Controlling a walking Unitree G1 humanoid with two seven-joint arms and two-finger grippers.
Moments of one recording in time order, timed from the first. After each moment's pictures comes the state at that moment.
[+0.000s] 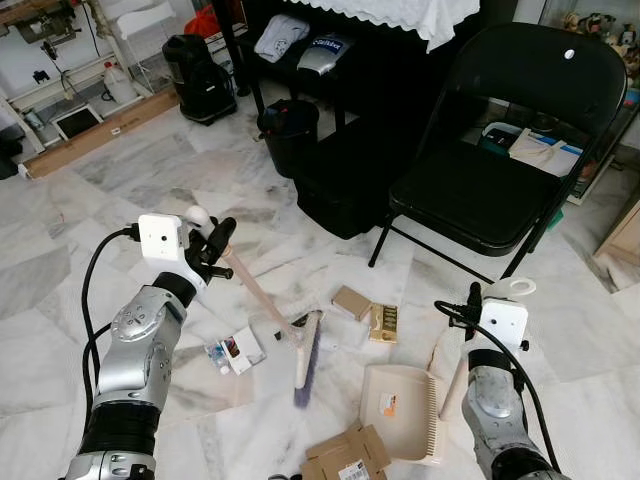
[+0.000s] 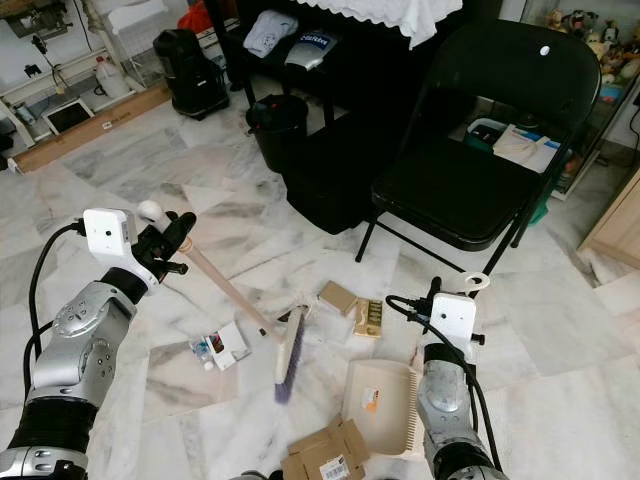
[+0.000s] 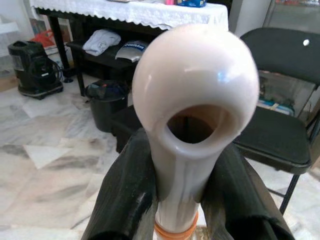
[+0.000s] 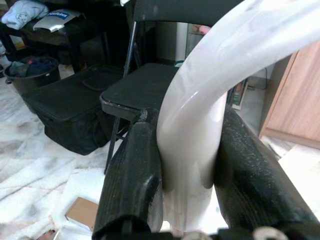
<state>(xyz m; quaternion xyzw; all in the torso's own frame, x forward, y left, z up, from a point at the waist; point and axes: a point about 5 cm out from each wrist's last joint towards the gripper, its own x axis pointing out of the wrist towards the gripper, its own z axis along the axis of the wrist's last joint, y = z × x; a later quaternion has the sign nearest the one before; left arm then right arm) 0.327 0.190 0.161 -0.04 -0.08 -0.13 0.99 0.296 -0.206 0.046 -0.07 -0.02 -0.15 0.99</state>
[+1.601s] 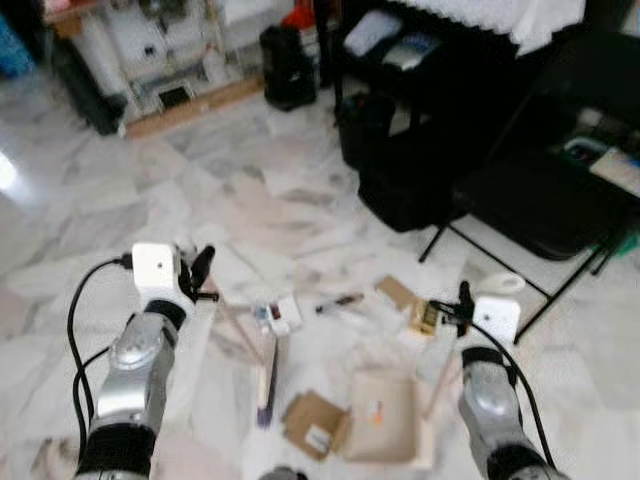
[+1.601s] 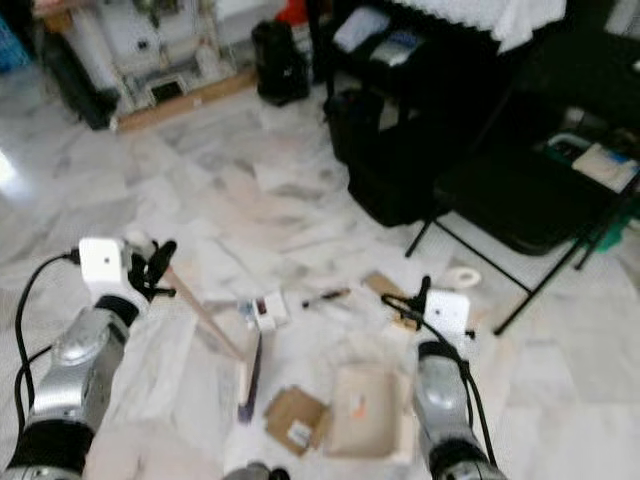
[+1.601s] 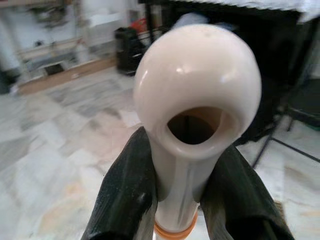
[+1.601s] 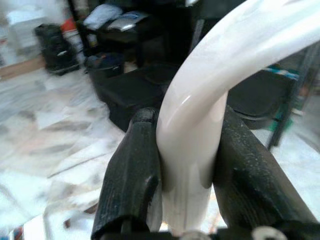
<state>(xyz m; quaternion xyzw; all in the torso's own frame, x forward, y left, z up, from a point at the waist) 0.320 0.202 0.131 -0.01 -0.05 -0.06 1.00 0.301 -0.199 0.048 -0.06 -0.02 -0.12 0.99</state>
